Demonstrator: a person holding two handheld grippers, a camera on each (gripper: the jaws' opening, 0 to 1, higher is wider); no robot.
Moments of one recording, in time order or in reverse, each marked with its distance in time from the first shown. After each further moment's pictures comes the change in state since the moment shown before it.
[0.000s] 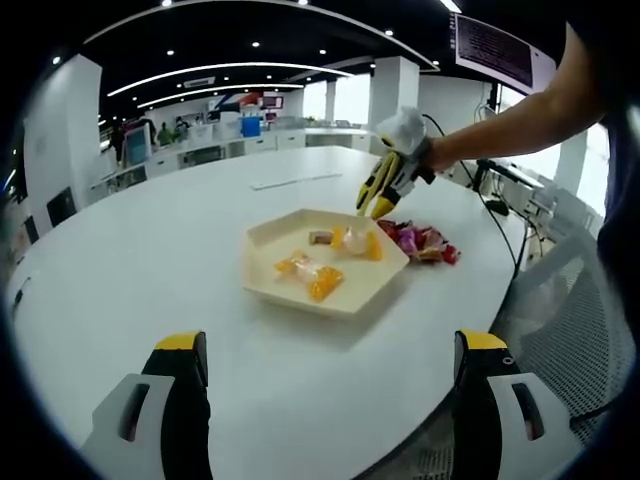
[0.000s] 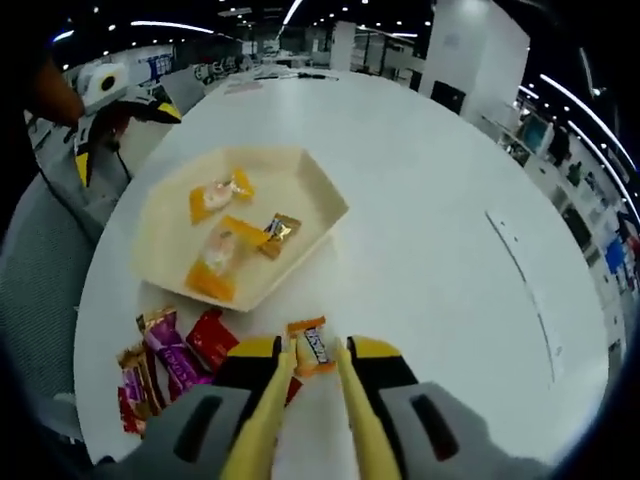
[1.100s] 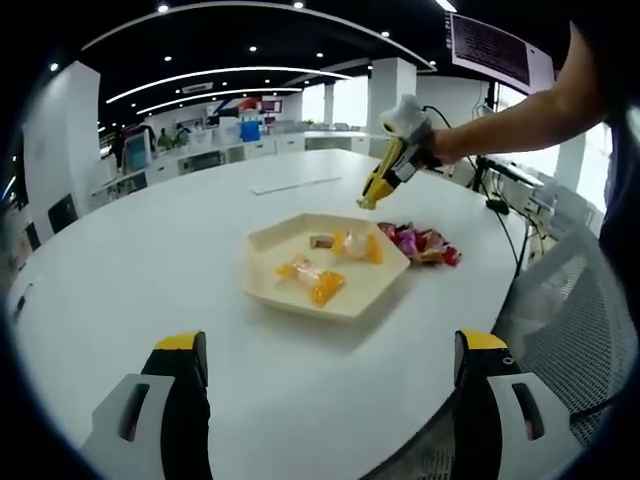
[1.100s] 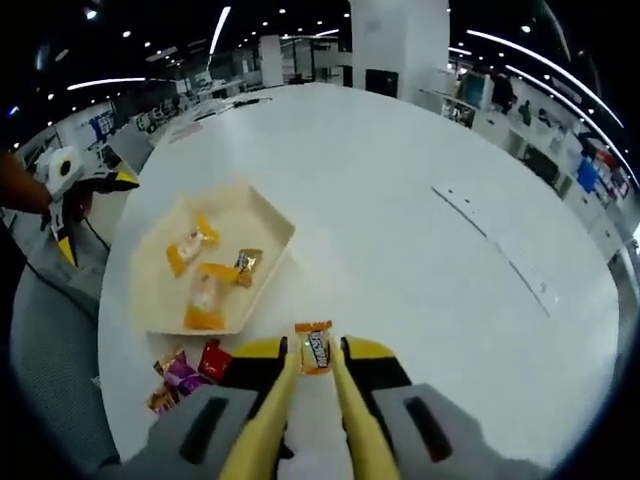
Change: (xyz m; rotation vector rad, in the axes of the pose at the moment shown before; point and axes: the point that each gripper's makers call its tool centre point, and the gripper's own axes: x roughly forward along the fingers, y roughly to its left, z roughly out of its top) left arm -0.001 0.001 0.003 0.017 -0.016 0.009; right arm -0.035 -0.020 0.009 0.262 -0.045 -0.103
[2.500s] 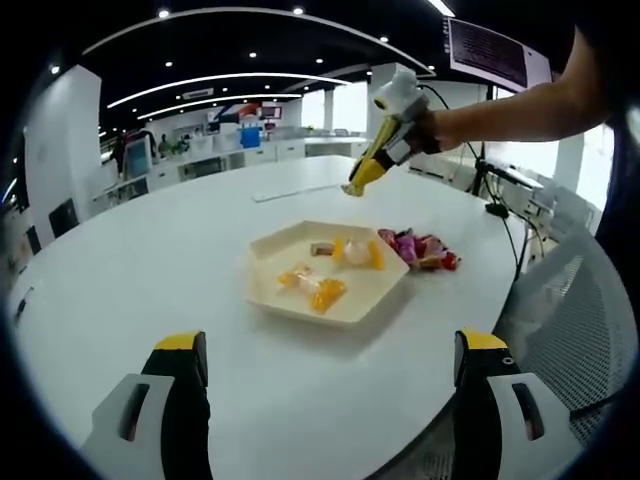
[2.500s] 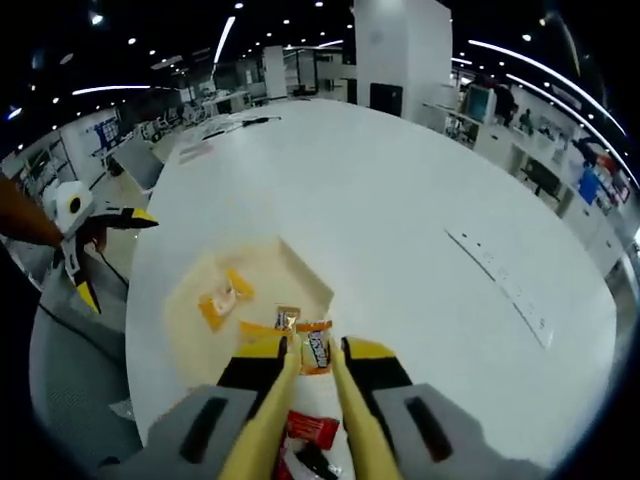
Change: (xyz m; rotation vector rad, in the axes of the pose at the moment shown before) left arm -0.002 0.001 0.006 0.015 -0.030 0.002; right arm -0.009 0.044 0.073 -0.012 -0.060 0.018
